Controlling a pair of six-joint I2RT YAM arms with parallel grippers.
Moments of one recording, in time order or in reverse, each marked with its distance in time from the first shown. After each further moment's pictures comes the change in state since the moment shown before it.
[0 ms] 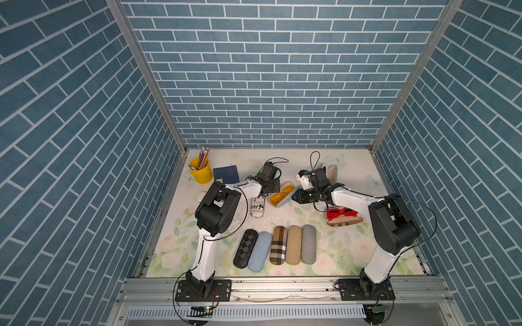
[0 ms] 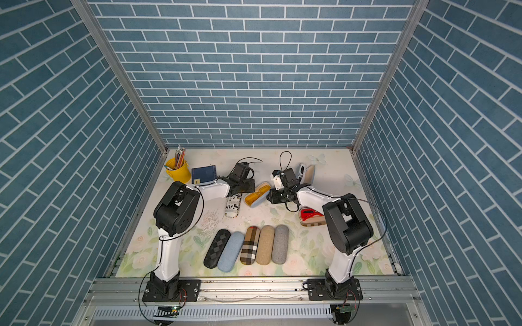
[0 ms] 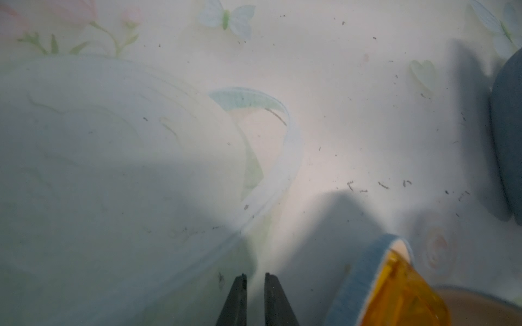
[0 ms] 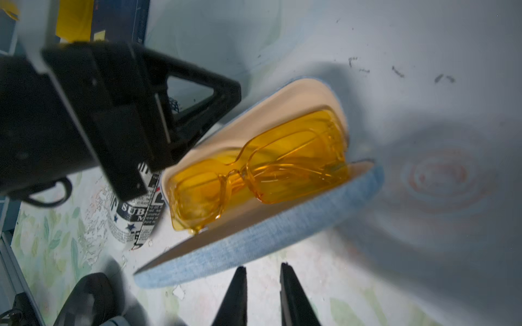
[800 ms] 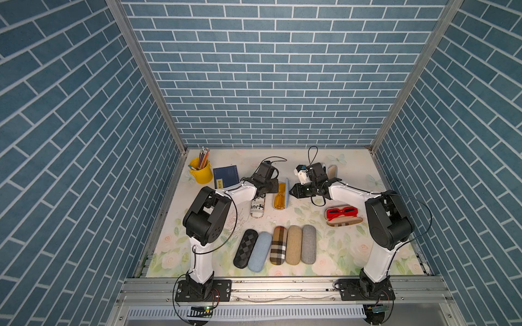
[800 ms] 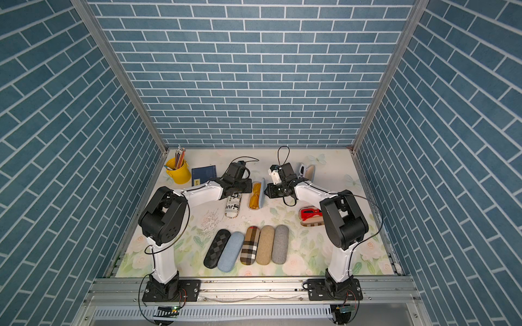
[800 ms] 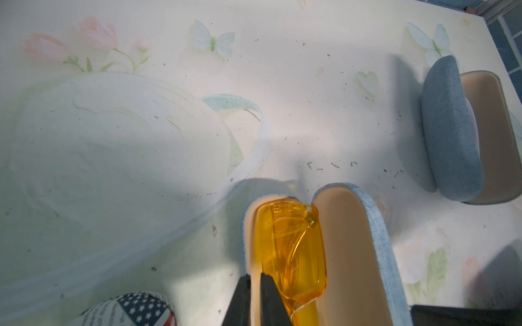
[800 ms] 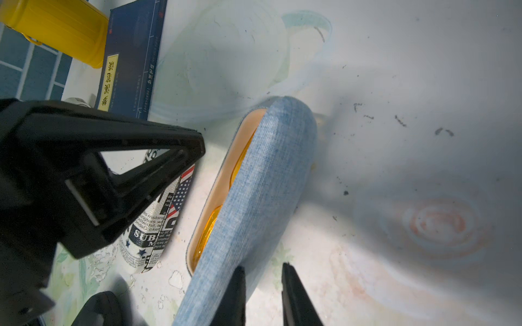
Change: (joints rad) left arm -0.006 -0.132 -0.084 -0.011 0.037 0.006; right arm -0.002 0.037 0.087 -0.031 -0.006 -0.007
